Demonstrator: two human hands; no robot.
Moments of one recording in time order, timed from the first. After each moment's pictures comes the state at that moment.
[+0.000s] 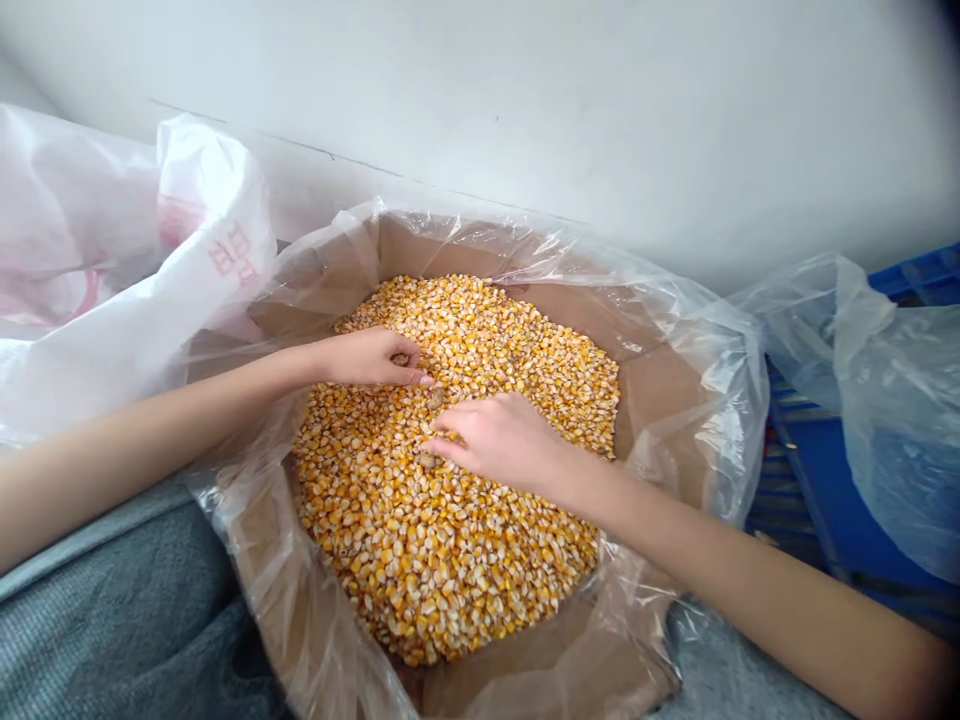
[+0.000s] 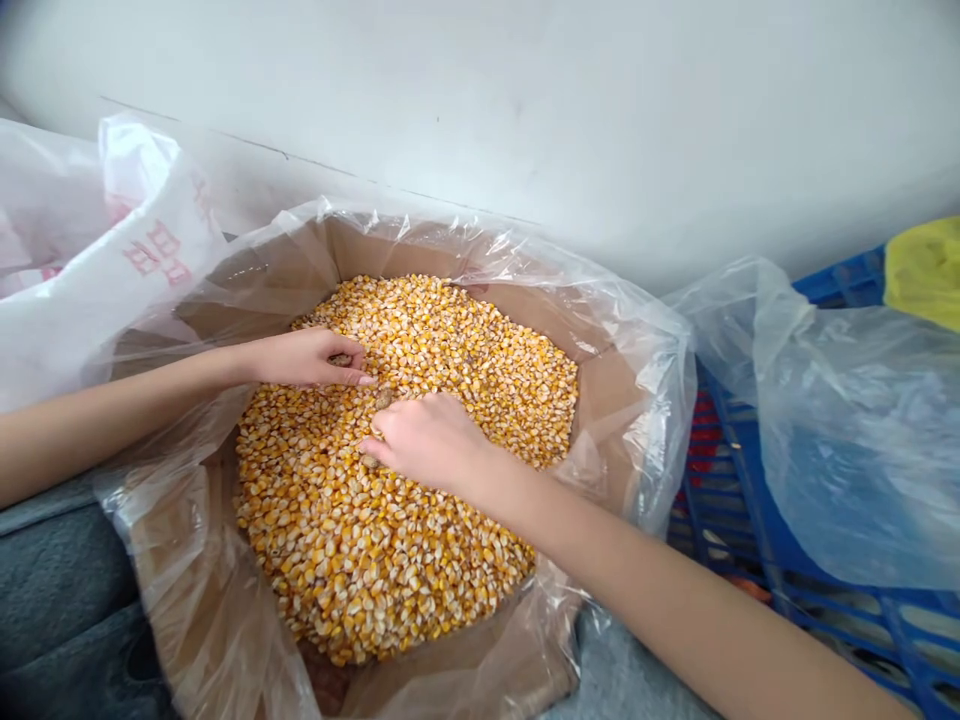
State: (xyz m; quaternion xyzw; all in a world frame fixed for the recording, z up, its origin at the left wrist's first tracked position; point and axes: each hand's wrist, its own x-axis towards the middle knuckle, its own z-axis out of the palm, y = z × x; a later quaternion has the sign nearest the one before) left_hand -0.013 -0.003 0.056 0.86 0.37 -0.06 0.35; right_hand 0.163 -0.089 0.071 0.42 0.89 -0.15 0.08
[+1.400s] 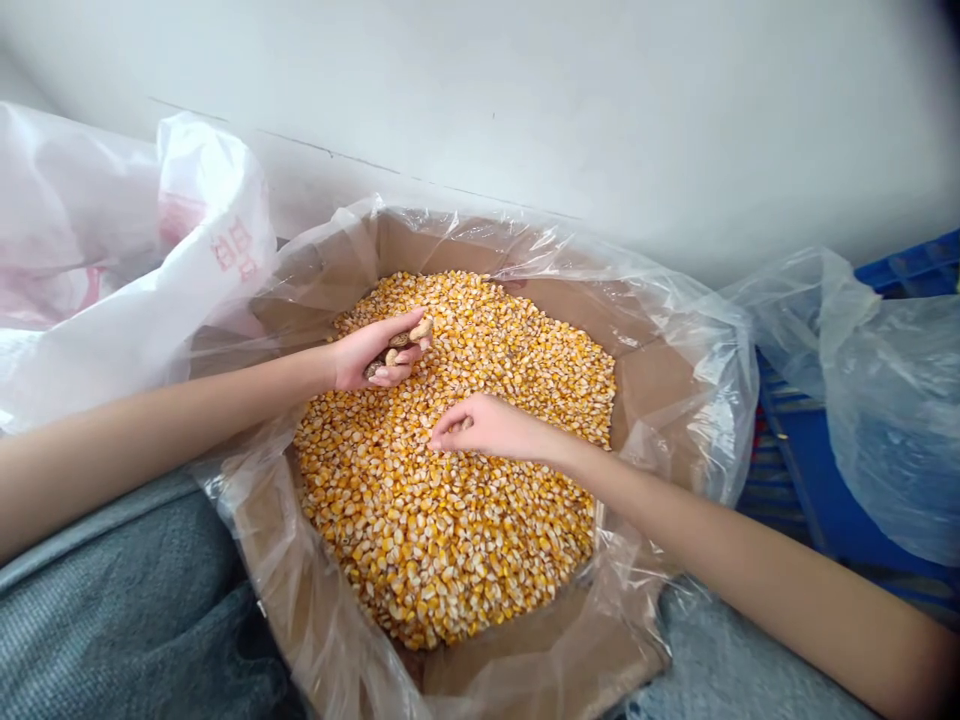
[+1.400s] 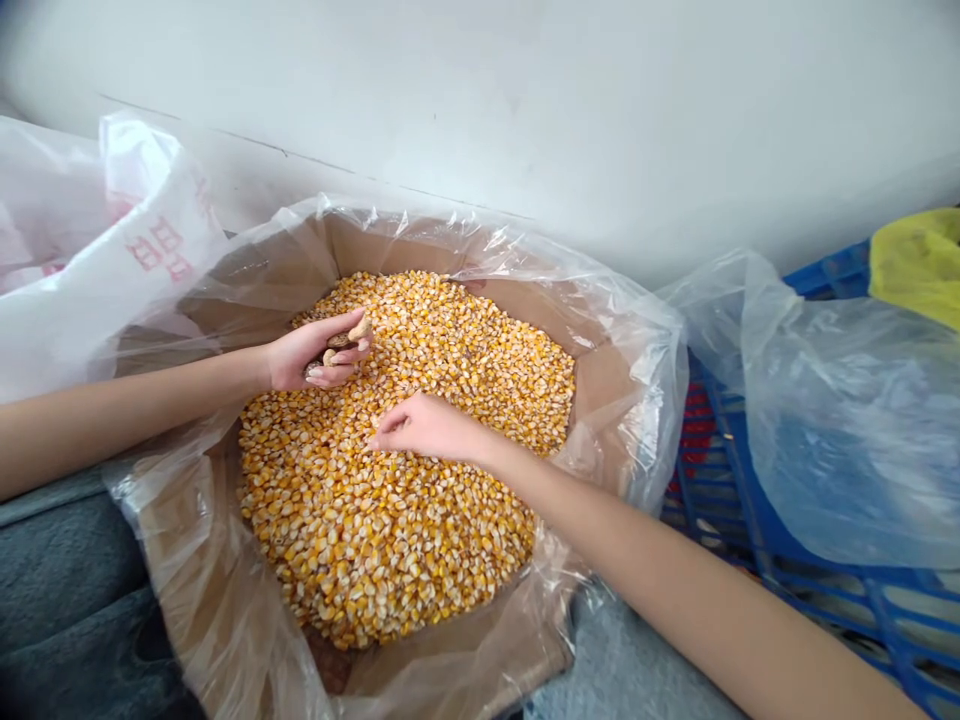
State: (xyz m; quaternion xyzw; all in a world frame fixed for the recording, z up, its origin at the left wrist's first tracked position) left_hand -0.006 -0.012 0.041 0.34 0.30 0.16 0.88; right_hand 0.175 -0.079 0.039 0.46 0.67 -0.59 -0.02
